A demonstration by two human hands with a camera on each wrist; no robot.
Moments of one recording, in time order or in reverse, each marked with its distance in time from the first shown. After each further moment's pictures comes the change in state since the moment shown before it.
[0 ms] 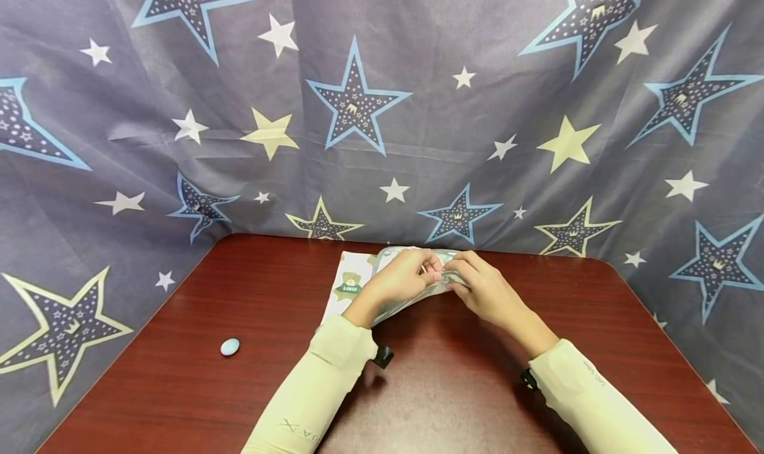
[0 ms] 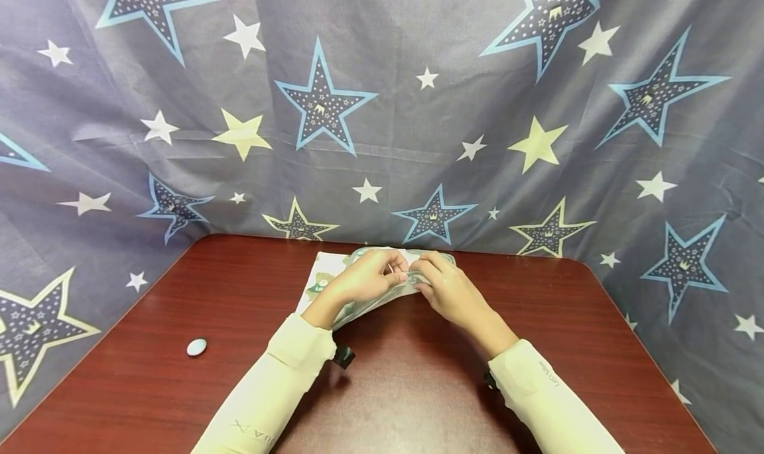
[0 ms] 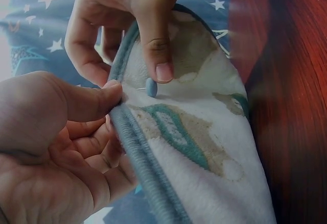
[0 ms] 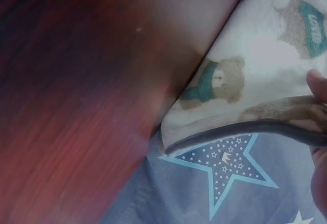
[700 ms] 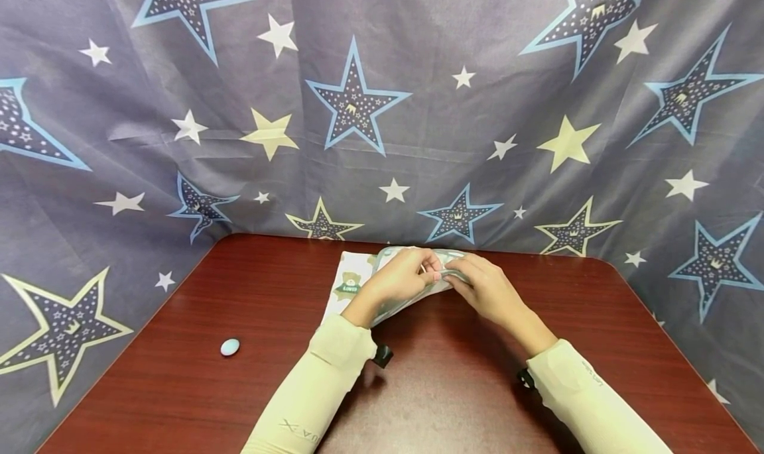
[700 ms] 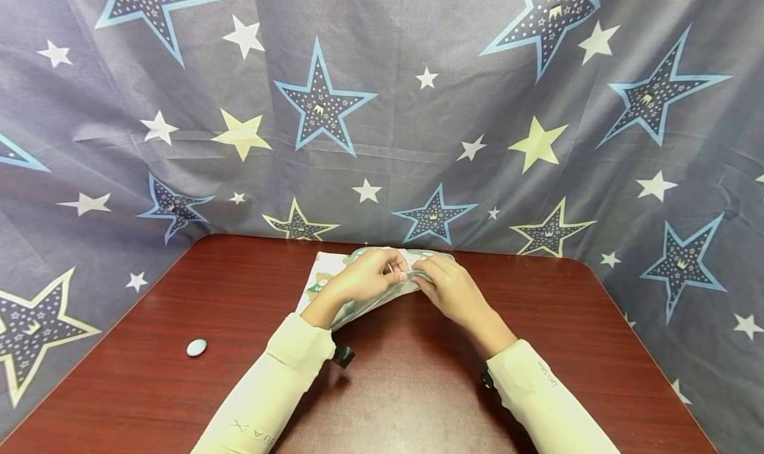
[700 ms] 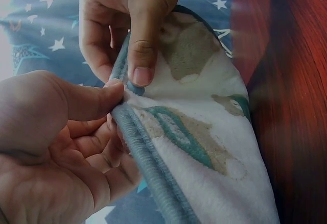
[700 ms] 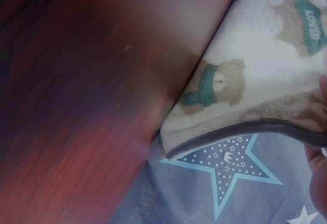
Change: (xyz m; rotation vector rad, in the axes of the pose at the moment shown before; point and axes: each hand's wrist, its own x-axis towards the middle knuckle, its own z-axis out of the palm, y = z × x) left_hand 0.000 0.002 -0.003 -0.023 -0.008 0.005; right_hand -0.001 0.003 0.001 0.000 0.029 0.026
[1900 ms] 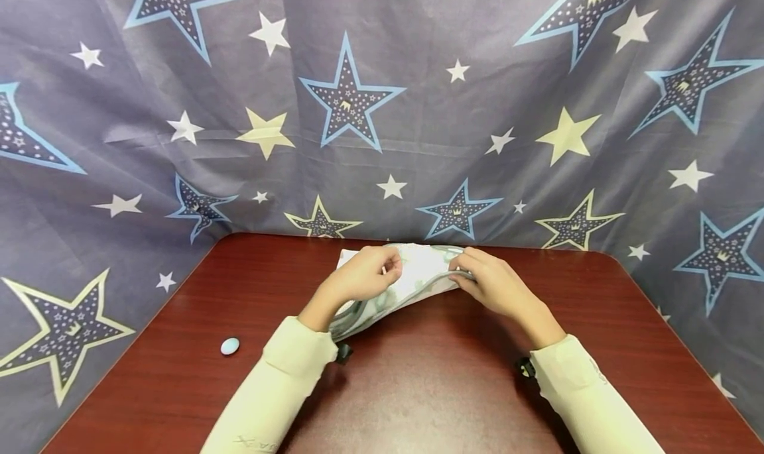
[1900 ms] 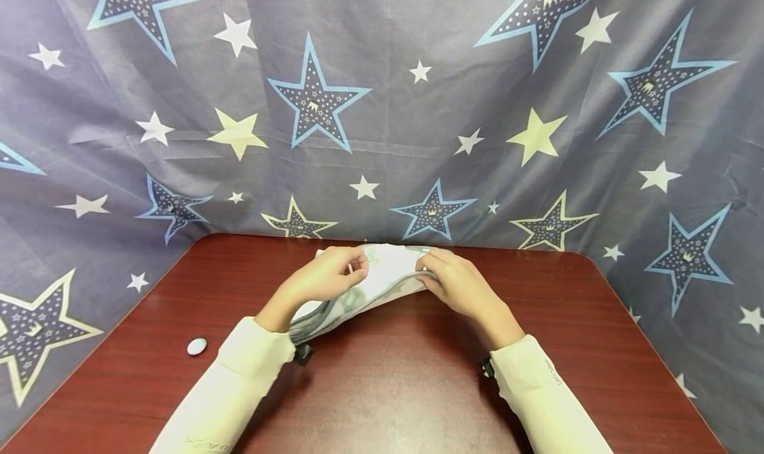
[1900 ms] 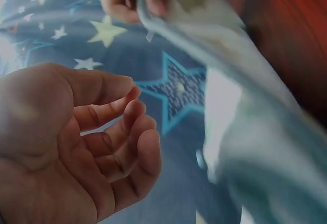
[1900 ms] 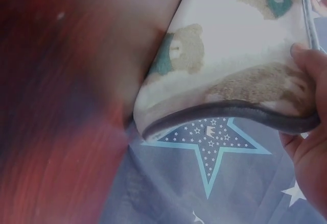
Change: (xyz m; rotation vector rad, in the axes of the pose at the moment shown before) left_hand -0.040 -0.017 -0.041 0.212 0.027 0.065; right_hand 0.003 0.006 -0.020 -0.017 -0.206 0.079
